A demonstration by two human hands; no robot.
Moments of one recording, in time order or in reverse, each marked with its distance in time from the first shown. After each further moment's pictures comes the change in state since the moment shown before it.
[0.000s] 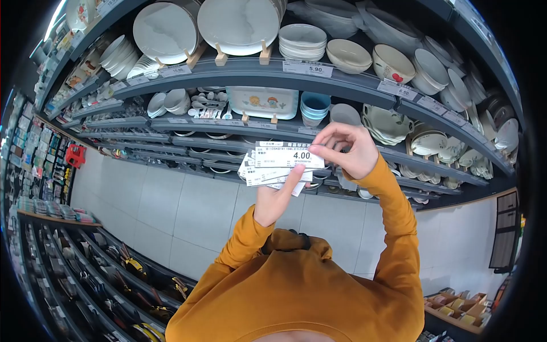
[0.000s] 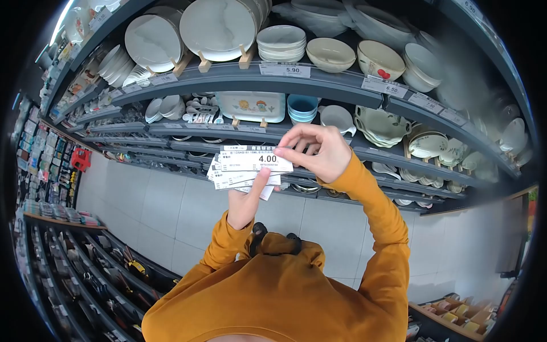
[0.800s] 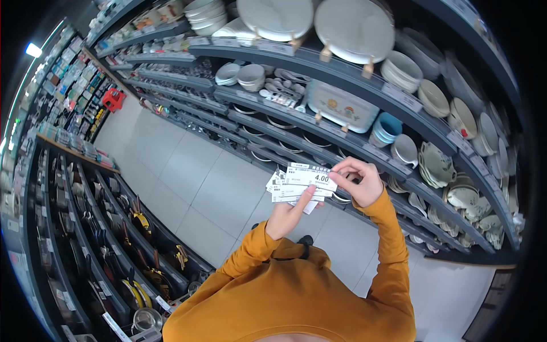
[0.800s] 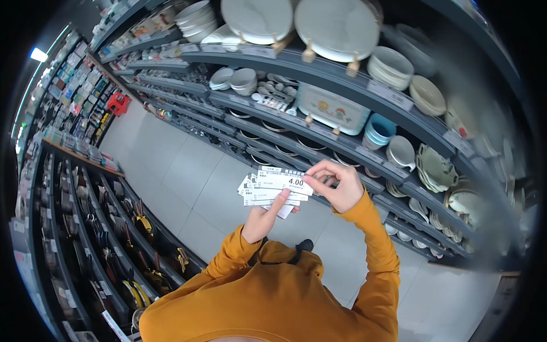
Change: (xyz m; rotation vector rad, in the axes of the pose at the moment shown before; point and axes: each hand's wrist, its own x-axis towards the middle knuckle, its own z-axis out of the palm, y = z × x) left_hand -0.069 0.011 -0.099 0.017 0.156 -0.147; right_hand 0.029 0.027 0.114 0.049 -0.186 -0.004
